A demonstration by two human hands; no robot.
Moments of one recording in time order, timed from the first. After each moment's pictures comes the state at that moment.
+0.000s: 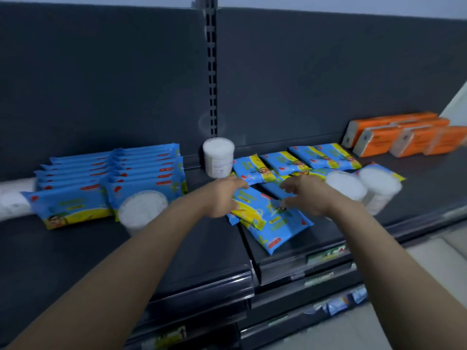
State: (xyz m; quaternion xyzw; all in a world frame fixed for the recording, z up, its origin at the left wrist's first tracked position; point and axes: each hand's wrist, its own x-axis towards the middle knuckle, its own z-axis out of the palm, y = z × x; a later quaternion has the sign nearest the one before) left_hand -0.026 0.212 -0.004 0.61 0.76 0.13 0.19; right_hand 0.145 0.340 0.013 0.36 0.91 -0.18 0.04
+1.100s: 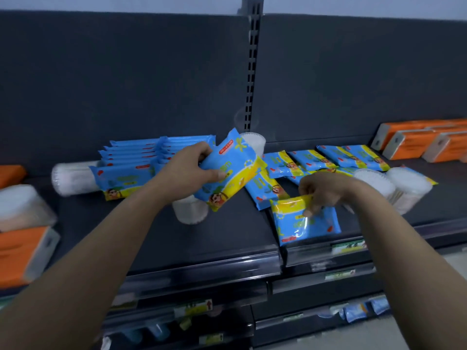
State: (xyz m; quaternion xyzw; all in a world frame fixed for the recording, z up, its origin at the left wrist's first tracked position) left_hand -0.048 0.089 0.054 0.43 0.79 0.41 0.15; right_hand 0.130 0.306 0.035 0.33 0.91 -0.19 0.17
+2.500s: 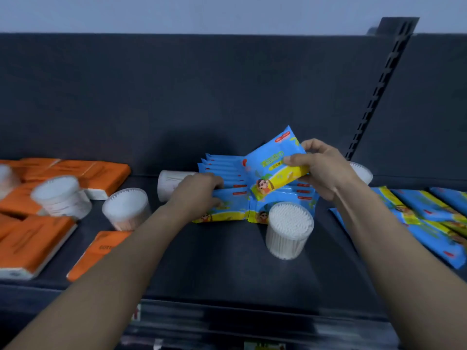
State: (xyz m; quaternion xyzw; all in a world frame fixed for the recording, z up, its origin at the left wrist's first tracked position) left_hand -0.194 -0.010 0.013 0.39 0.91 0.11 -0.01; right_hand -0.071 0.195 0.063 0.21 0.64 -0.71 -0.18
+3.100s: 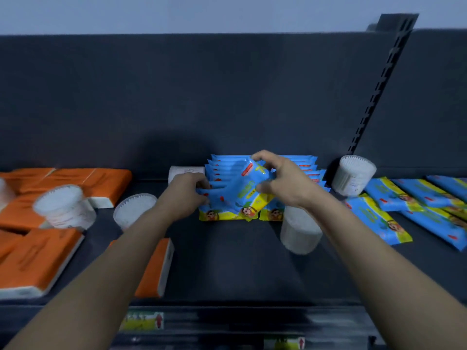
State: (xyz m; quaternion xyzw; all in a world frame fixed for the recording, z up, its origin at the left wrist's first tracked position) left_hand -0.222 -0.051 0.012 0.34 0.89 0.30 0.05; right_hand -0.093 0.124 0.045 0.11 0.88 -0.45 -0.12
